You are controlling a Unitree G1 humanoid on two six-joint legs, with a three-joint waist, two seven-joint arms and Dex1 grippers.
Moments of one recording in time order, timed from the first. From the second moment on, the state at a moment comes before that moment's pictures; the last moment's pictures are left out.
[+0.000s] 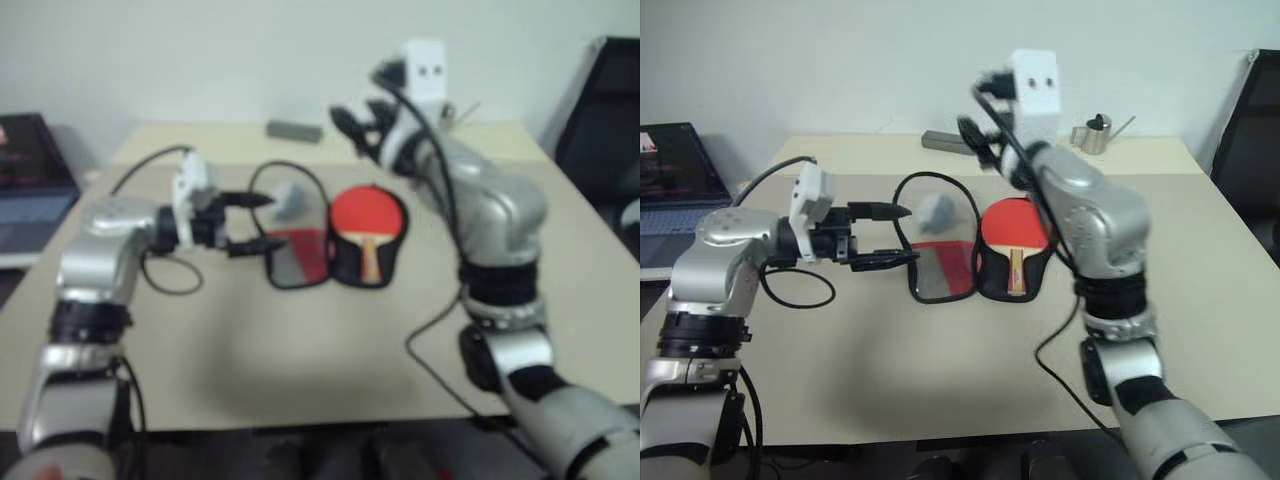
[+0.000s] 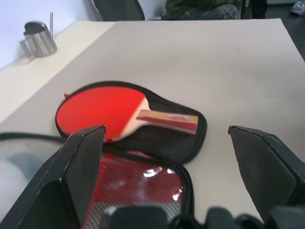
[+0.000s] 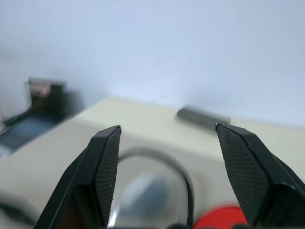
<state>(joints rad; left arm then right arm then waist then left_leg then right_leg) -0.69 0.77 0.04 0.21 -0.42 0.34 -1.32 -0.96 -0.26 -0.03 -0.17 0.57 1.04 0.16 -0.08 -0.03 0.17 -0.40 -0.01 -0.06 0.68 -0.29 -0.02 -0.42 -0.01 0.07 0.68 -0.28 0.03</state>
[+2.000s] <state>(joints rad) -0.98 0.59 -0.08 1.11 0.07 -0.16 -0.89 -0.56 -0.64 0.06 -0.22 0.42 0.79 0.72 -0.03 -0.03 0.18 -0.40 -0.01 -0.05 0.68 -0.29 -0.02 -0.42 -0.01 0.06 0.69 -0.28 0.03</state>
